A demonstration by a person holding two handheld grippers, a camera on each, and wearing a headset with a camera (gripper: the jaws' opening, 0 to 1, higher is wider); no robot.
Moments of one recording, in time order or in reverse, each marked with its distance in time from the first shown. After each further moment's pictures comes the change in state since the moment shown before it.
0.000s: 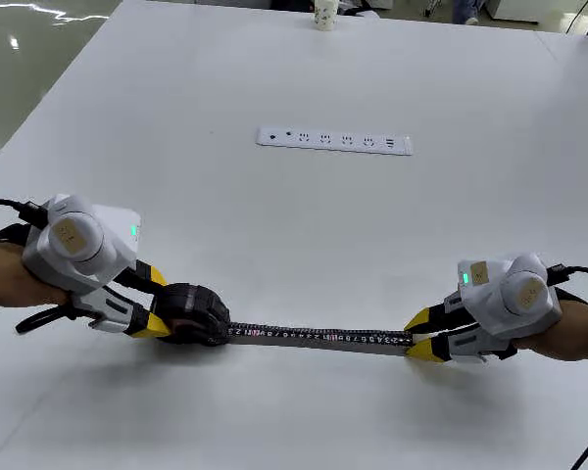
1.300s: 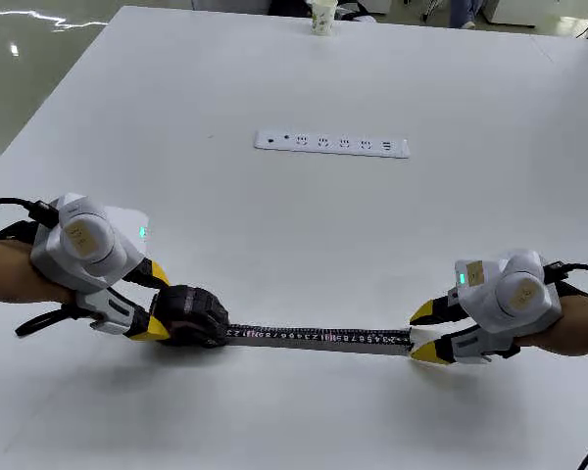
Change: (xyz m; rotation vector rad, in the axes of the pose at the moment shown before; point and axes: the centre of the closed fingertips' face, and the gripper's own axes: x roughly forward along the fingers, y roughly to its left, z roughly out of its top) left arm -0.003 0.002 0.001 0.017 0.053 0.027; right arm -0.012 -0.001 -0.005 -0.050 0.075 -0.049
